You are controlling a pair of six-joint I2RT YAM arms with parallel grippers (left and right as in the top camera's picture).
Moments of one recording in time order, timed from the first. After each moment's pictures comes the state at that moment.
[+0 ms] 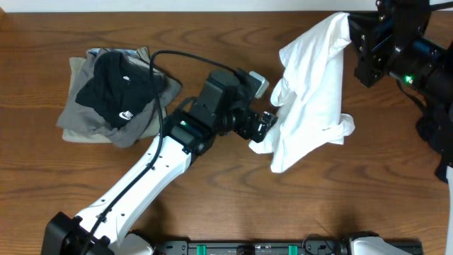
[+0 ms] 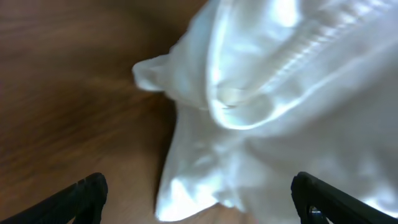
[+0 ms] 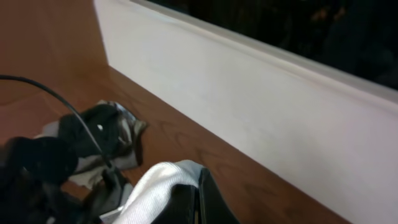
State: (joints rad) left arm -0.61 1.46 1.13 -0.37 0.34 -0.14; right arm 0.11 1.35 1.97 -0.92 -0.53 -0.19
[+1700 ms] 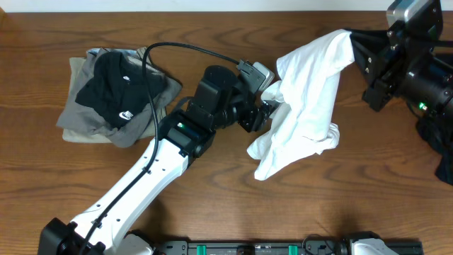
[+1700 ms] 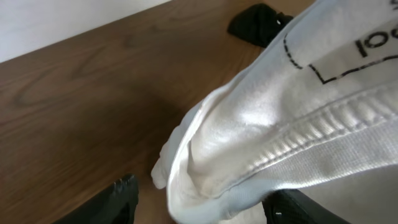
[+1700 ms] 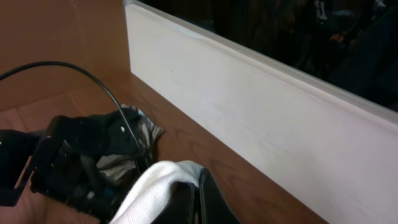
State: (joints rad) left arm -0.61 1.43 1.13 -0.22 0.35 -0.06; right arm 0.11 1.27 1.97 -0.96 -0.61 -0.23
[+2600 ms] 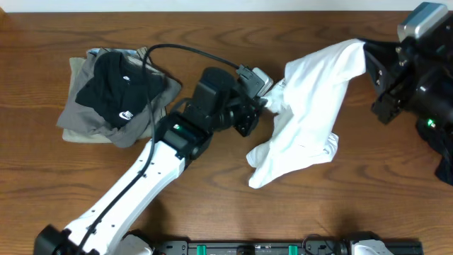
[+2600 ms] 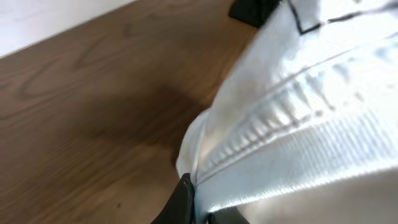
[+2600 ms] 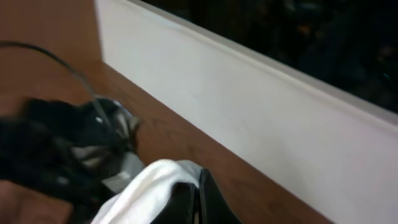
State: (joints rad) left arm -0.60 1.39 1.13 -0.31 0.35 0.01; right arm 0.11 1.22 1.97 -1.03 -0.47 -0.26
